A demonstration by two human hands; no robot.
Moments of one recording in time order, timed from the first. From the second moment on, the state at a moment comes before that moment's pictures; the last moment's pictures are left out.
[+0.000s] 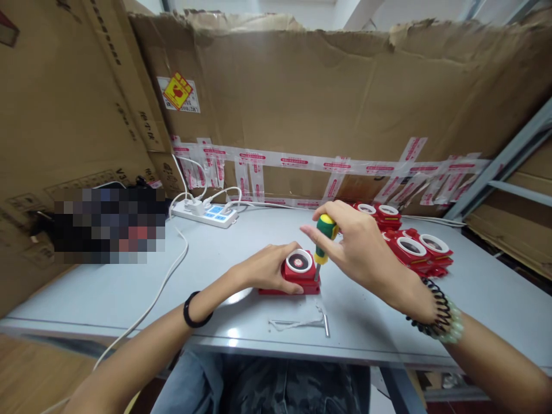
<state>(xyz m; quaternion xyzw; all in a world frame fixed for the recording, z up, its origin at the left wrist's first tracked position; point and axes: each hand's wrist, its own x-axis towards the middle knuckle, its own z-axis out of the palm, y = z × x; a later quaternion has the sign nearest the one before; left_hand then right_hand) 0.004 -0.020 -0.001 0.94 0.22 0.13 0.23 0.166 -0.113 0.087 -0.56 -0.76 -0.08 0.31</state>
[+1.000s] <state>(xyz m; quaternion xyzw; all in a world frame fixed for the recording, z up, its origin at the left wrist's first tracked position) -0.001 -0.022 0.004 0.93 0.23 0.13 0.24 0.178 -0.113 0.090 -0.57 -0.75 -0.01 0.32</state>
